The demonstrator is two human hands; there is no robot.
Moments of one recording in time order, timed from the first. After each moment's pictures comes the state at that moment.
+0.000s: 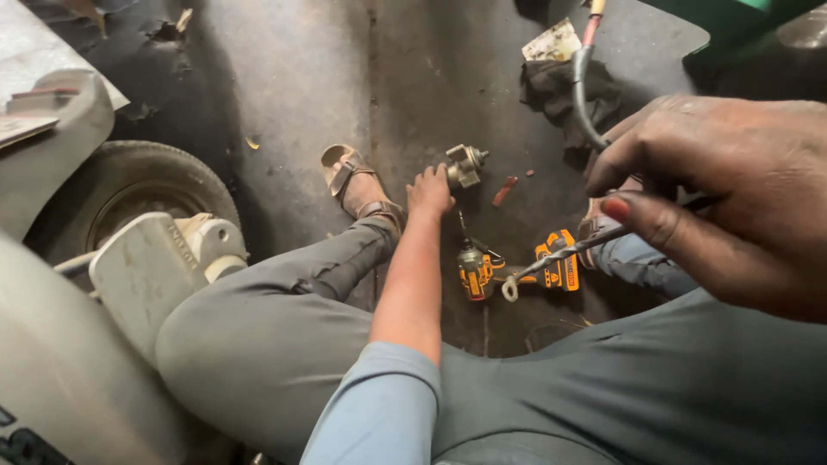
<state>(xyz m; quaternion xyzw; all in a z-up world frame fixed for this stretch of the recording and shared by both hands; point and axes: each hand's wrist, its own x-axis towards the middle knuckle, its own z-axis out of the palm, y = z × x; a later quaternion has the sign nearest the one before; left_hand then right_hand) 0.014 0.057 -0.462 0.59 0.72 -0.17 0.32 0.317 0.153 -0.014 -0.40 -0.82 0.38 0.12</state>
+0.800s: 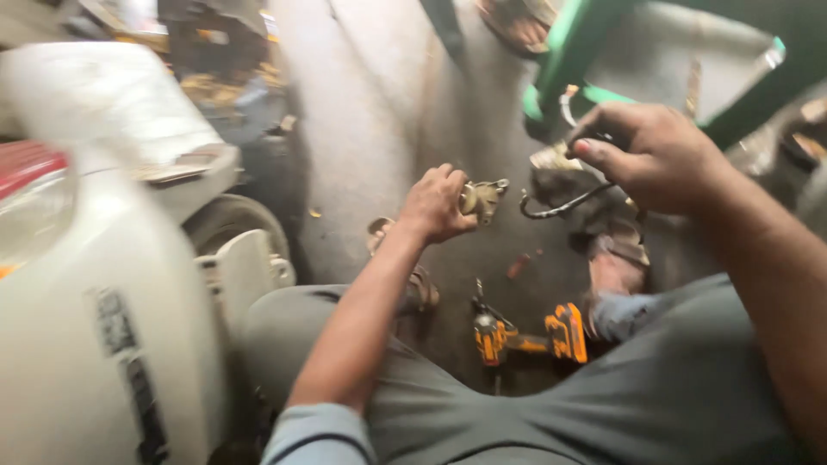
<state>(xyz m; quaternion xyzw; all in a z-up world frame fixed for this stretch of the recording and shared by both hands) 0.014 0.142 -0.155 0.77 0.61 0.04 0.19 0.324 0.186 -0.044 -0.48 -0.77 0.39 0.17</state>
